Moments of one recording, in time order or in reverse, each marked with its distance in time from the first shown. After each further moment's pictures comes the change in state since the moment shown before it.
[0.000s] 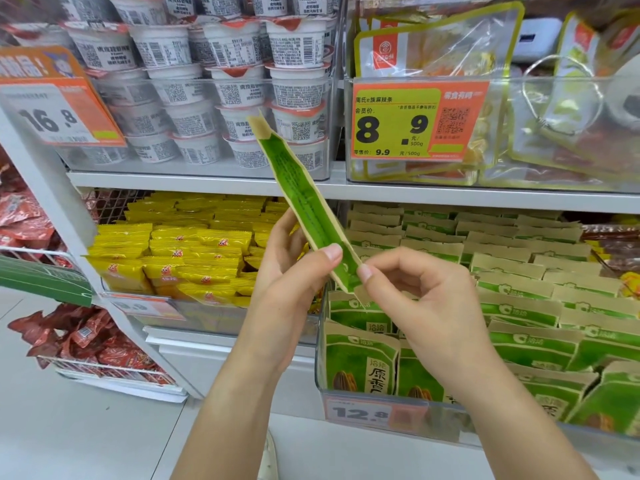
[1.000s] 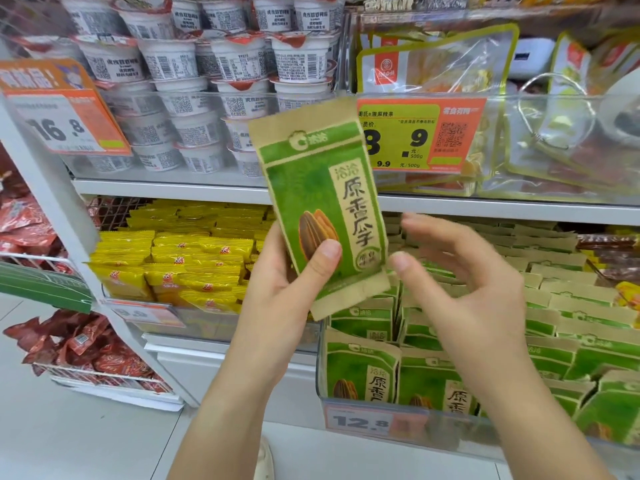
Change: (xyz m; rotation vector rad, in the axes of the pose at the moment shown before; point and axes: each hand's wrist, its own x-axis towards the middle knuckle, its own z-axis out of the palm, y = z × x) left_hand -0.005 0.010 0.002 0.174 -0.018 0.139; right_hand 0.004 0.004 -0.017 -0.138 0.238 -0.202
